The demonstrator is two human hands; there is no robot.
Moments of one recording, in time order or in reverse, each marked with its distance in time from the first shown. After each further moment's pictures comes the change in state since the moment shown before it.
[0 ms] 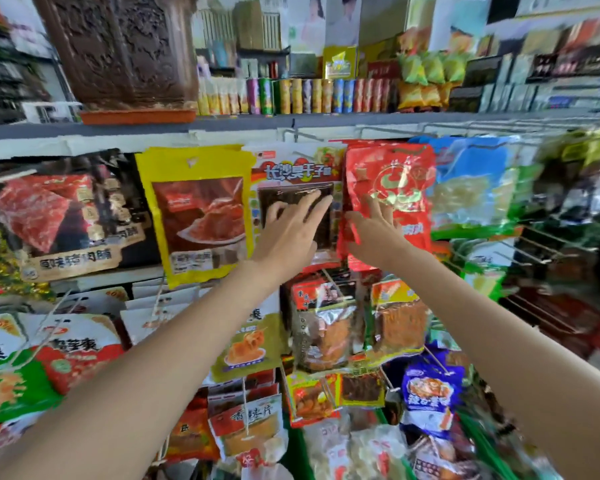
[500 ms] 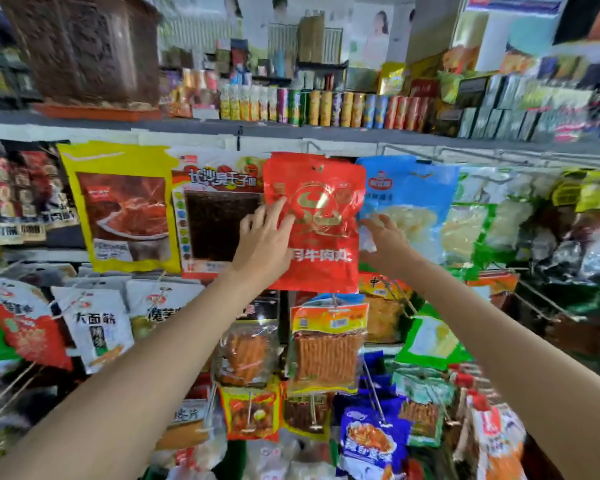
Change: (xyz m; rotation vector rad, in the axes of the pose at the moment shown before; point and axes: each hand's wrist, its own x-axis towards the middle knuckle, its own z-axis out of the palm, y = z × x) left_hand 0.093 0.130 0.051 0.096 -0.055 -0.381; right_hand 0.046 0.206 -0.033 0.223 -0.061 -0.173
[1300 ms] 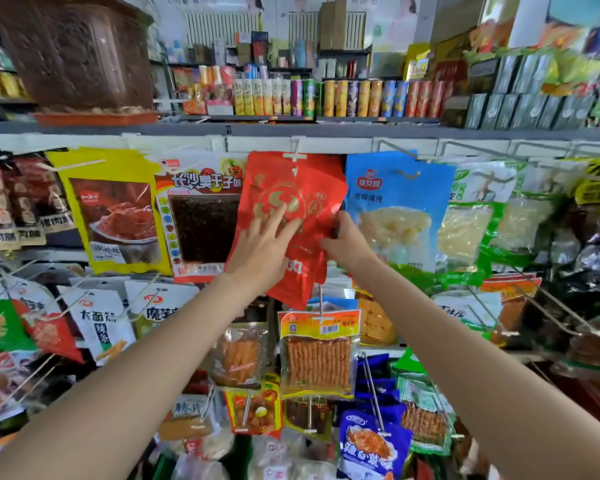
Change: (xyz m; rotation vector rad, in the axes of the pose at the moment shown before) left_hand 0.018 0.037 0.001 0.064 -0.171 -0.038; right_hand 0.035 -0.011 0.022 0.763 0.001 0.054
